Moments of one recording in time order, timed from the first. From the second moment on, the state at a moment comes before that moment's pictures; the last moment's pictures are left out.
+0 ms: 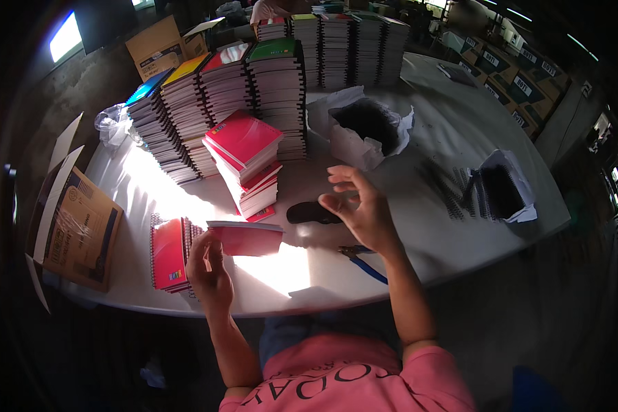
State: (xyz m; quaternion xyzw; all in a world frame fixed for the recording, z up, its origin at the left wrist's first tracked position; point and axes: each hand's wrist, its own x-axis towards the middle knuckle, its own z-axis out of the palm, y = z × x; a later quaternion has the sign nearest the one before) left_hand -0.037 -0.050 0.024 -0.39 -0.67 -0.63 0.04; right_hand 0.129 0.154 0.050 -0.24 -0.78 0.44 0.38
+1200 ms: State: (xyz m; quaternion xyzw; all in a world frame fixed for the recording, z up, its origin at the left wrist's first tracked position) left_hand -0.005 -0.023 -0.049 -0.43 -0.81 -0.33 0.22; right_hand 0.129 0.111 0.007 -0.14 -0.83 0.46 0.28
